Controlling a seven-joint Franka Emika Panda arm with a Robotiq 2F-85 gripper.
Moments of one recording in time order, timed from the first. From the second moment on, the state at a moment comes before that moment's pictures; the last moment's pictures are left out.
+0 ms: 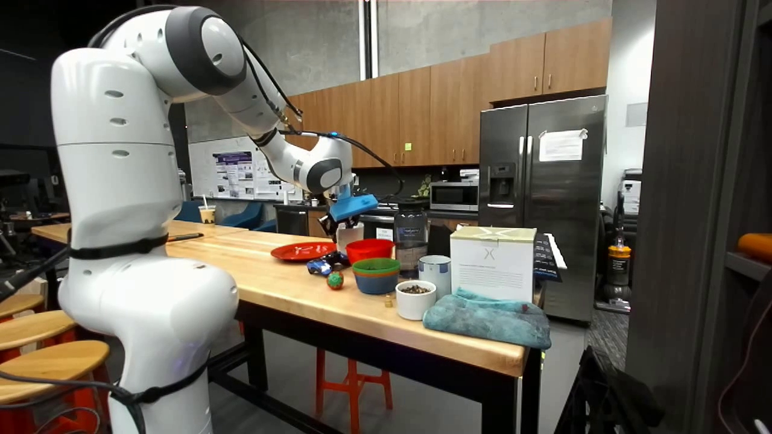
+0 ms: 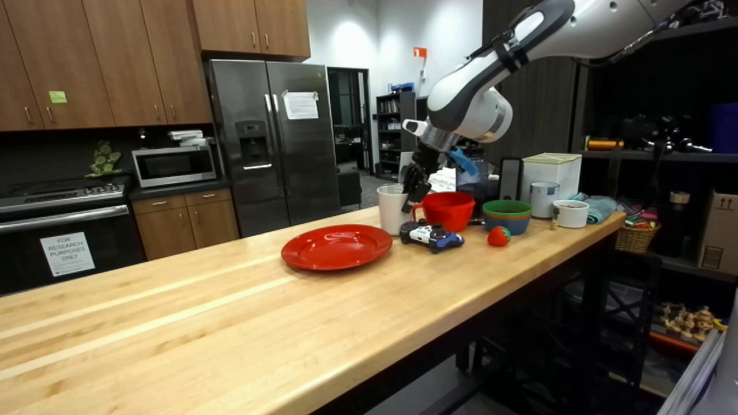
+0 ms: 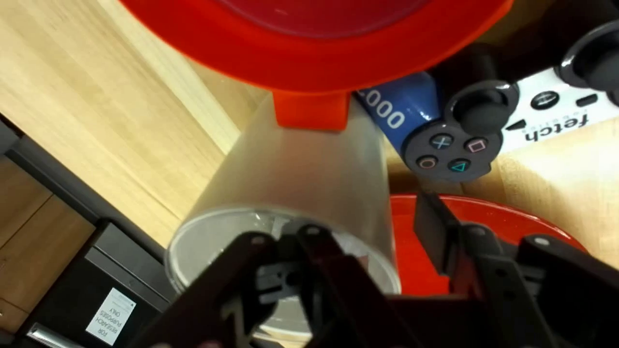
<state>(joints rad) 0.16 -0.05 0.04 -2.22 0.40 2.60 -1.20</state>
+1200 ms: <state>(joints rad) 0.11 -0.10 0.04 -2.11 0.28 2.50 -1.16</state>
